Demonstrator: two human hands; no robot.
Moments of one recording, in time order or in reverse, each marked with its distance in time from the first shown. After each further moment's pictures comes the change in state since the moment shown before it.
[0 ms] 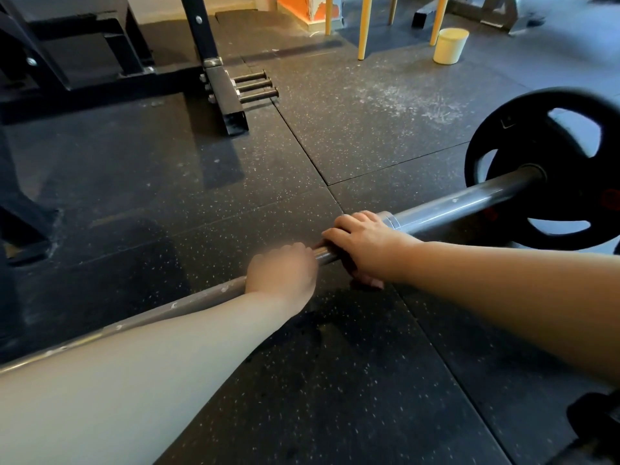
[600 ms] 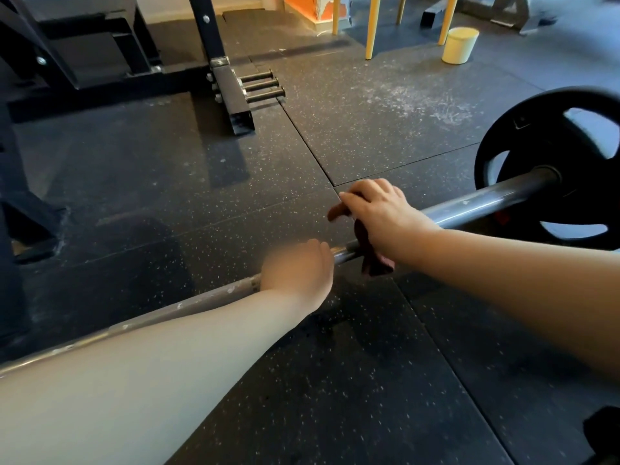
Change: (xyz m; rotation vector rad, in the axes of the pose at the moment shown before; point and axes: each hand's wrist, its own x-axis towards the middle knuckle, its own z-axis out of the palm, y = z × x) left_hand 0.011 0.012 0.004 0.010 -0.022 0.012; right_hand 0.006 0.014 -0.023 0.035 0.234 0.181
